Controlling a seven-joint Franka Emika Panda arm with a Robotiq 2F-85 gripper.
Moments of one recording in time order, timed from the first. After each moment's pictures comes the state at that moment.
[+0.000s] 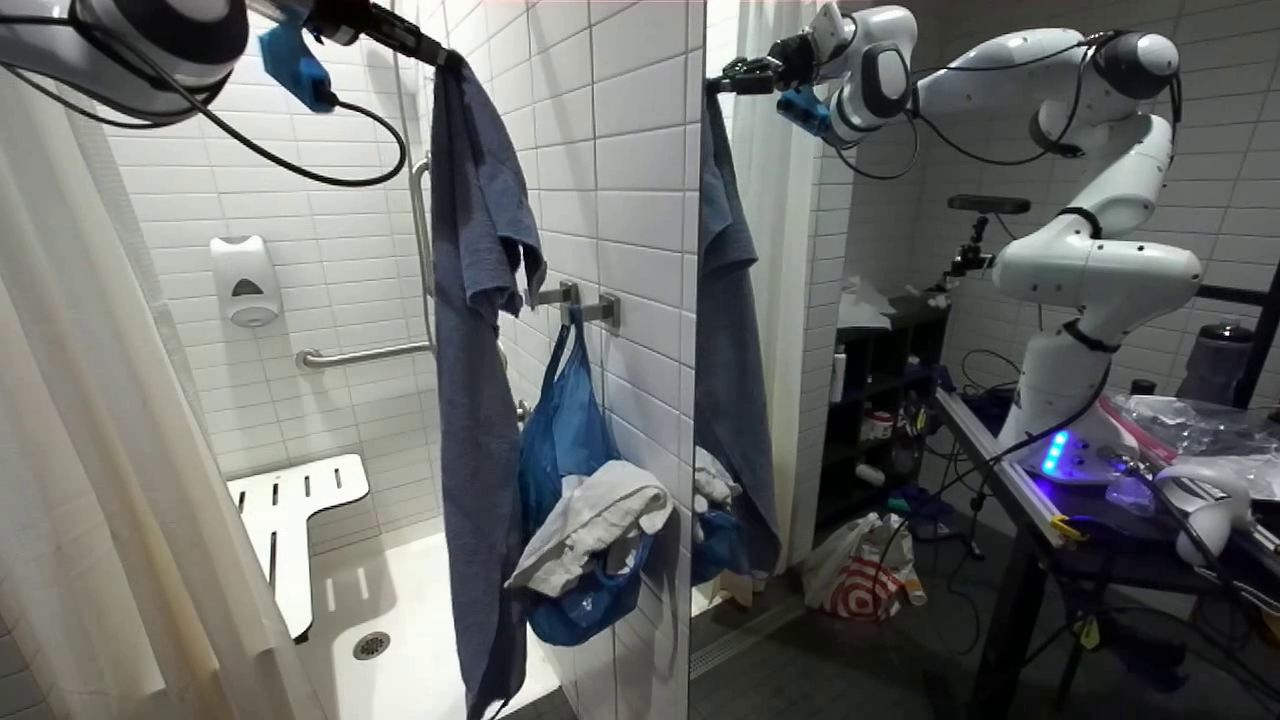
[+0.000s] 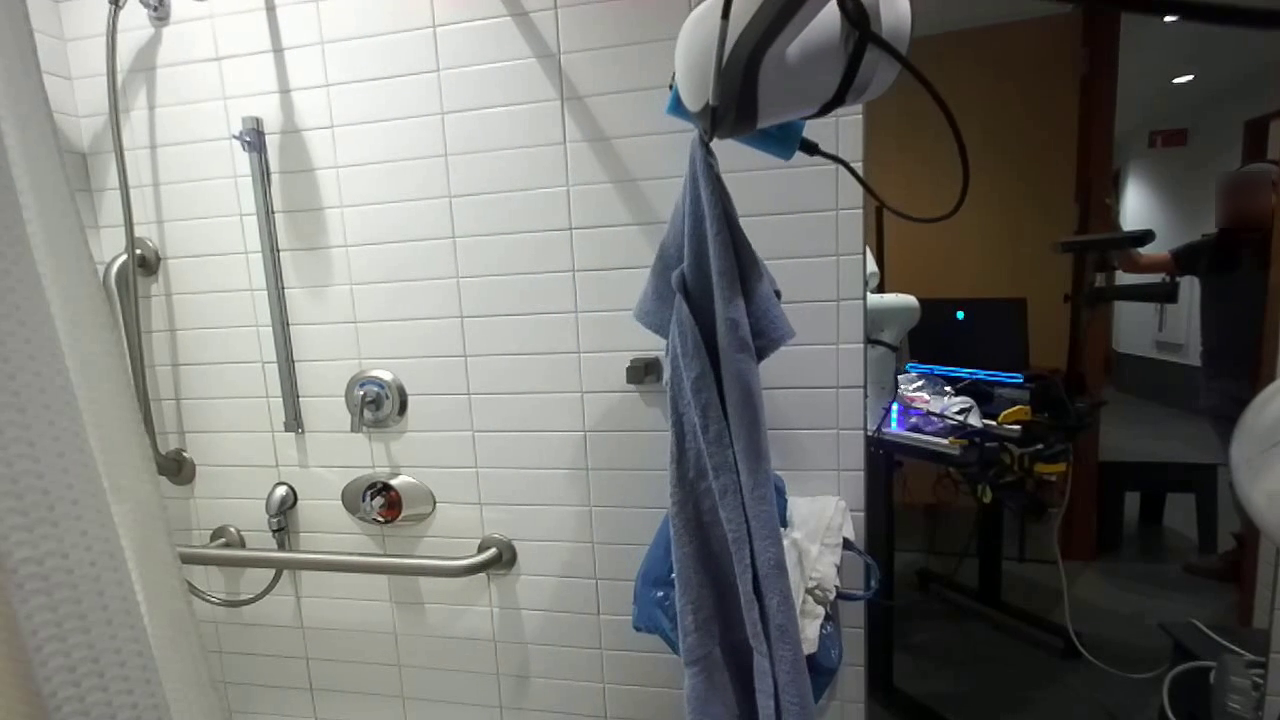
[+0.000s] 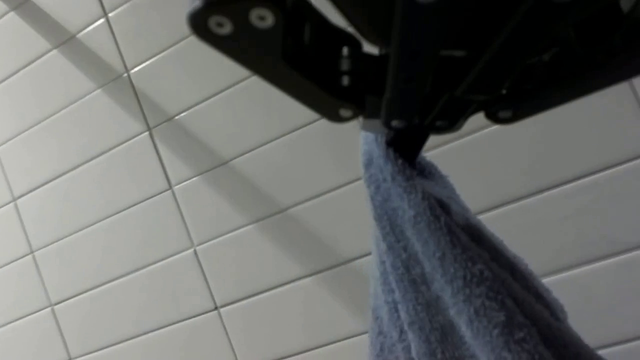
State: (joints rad) arm -1.05 -0.70 0.84 -2.27 0.26 3.04 0.65
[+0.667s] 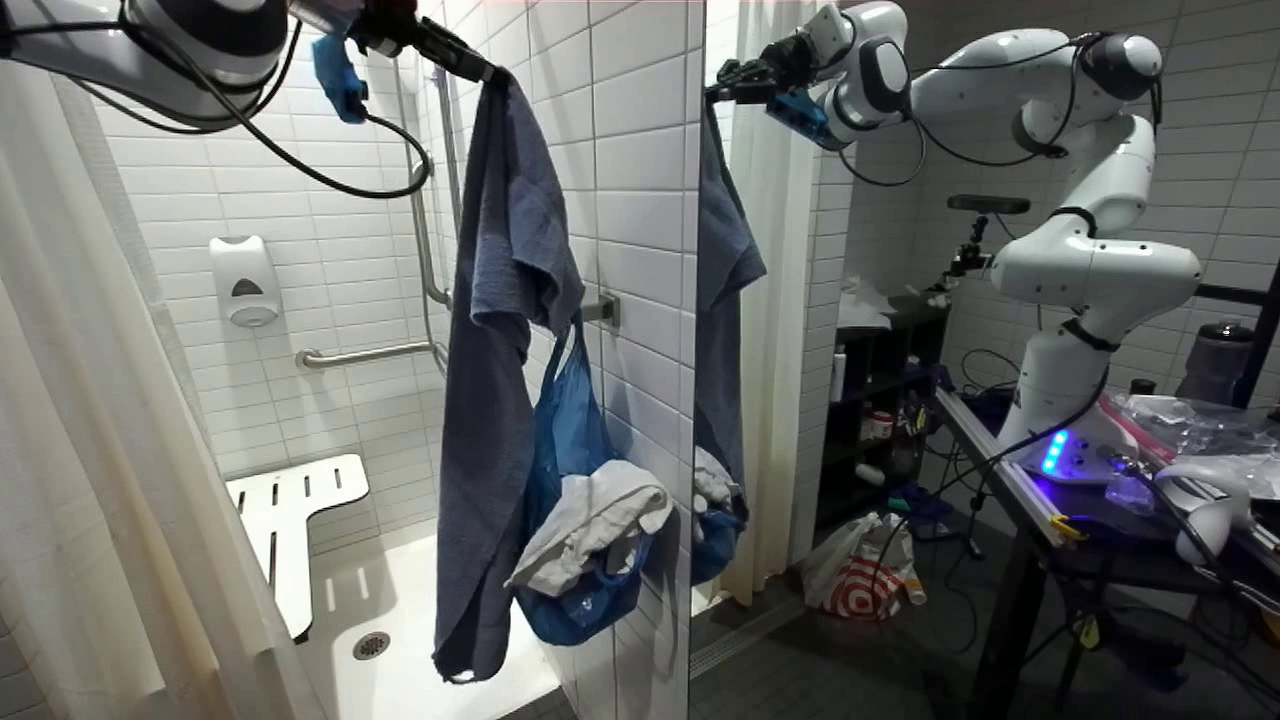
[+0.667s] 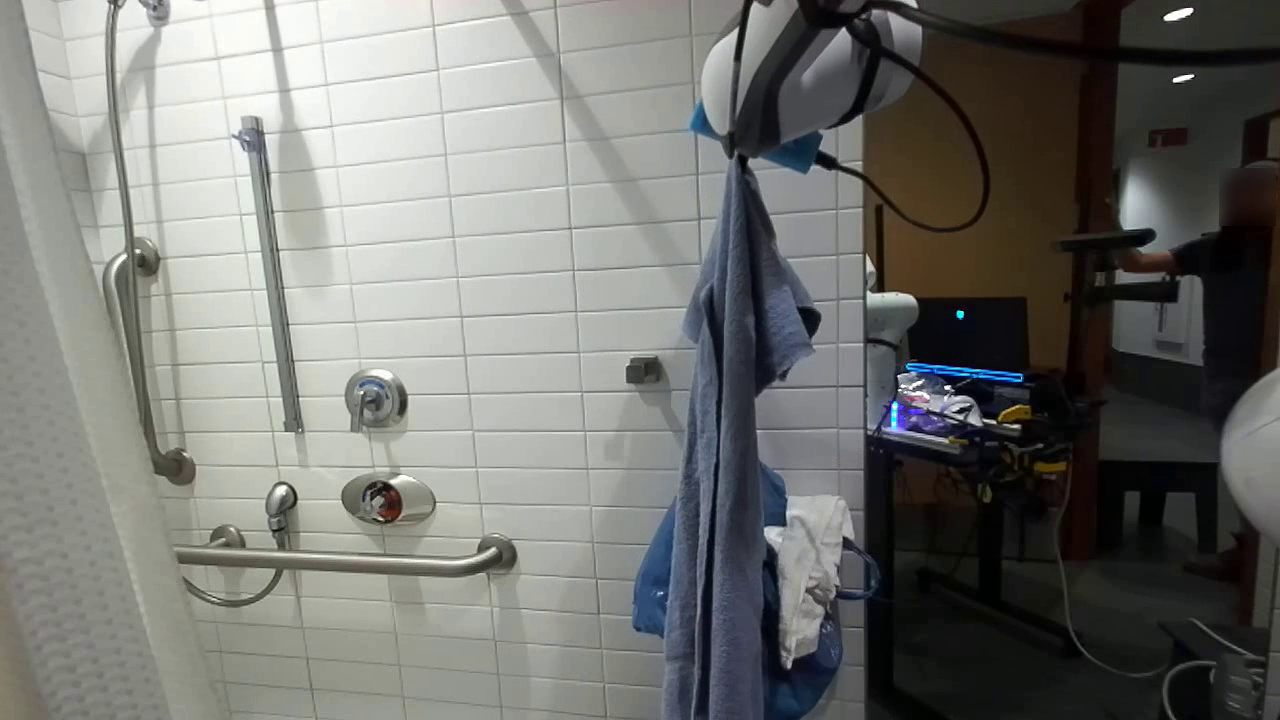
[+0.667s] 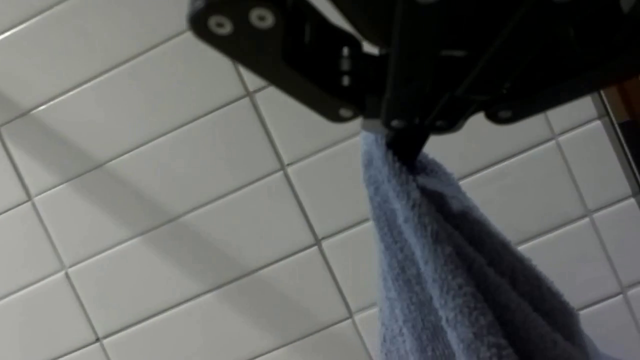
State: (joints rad) arm -1.17 -0.70 0.86 -2.25 0.20 2.96 0.79
